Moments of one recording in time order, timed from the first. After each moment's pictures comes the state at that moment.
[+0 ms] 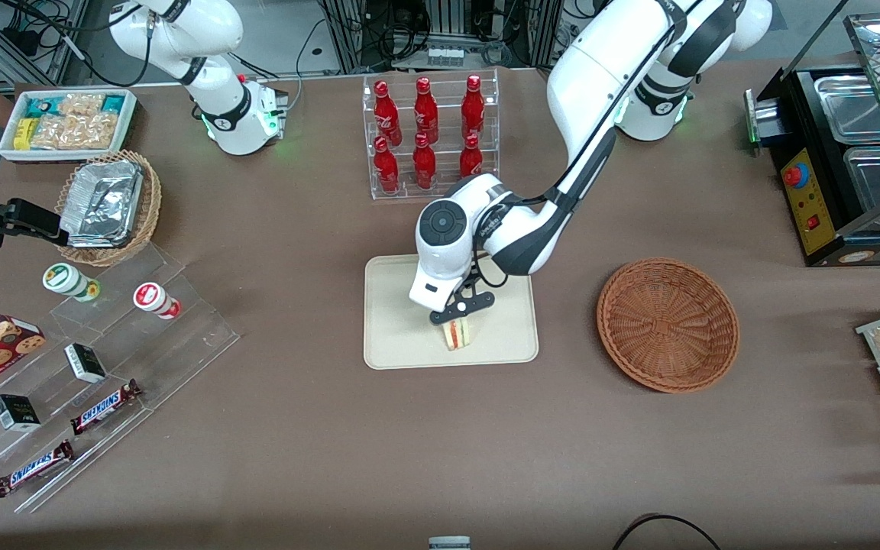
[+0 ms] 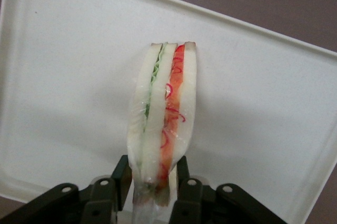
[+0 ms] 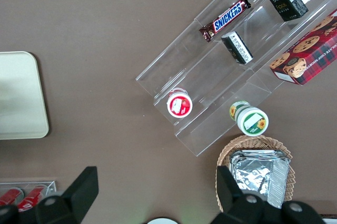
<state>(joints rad) -0.64 0.76 -0.19 -1.38 0.12 2.09 -1.19</state>
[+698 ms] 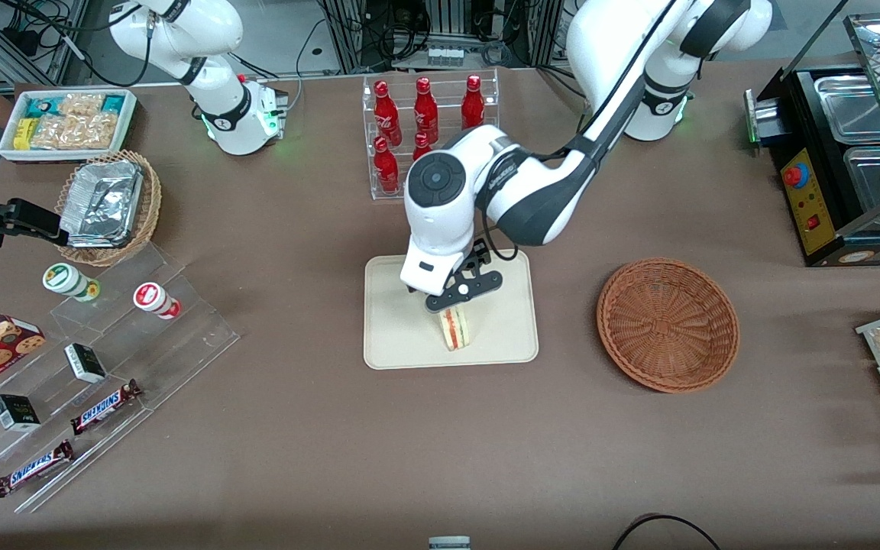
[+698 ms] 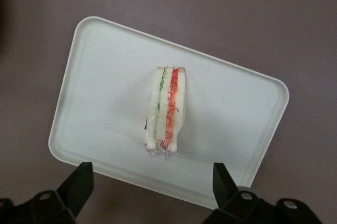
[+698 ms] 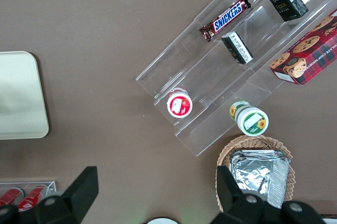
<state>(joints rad) -0.64 0.65 -0.19 -1.22 0.12 1.85 -1.20</state>
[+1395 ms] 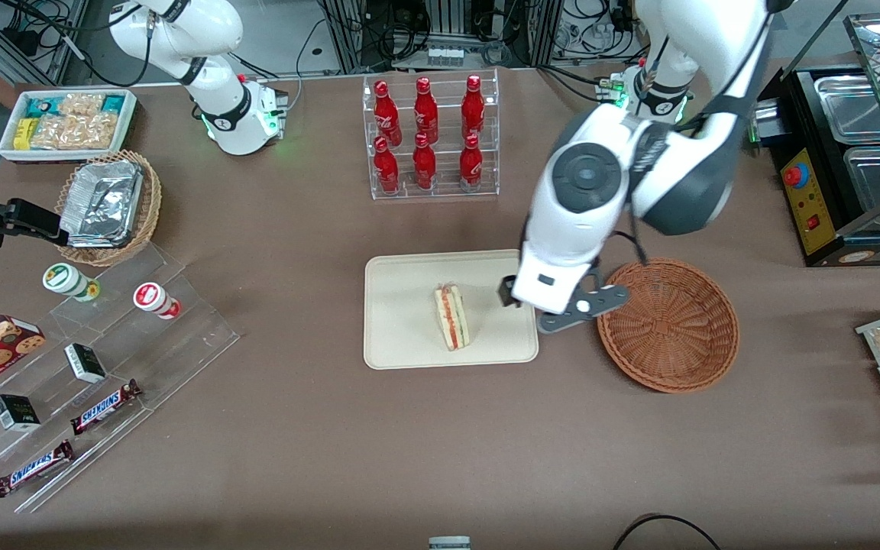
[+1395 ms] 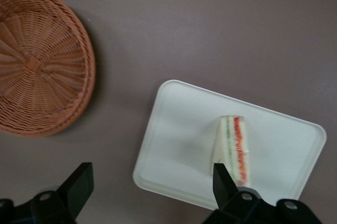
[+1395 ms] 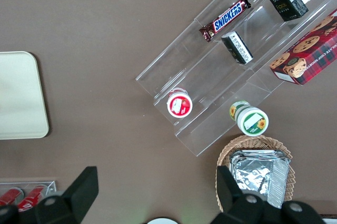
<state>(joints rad) -0.39 0.42 -0.18 -1.38 0.08 1.75 -0.89</state>
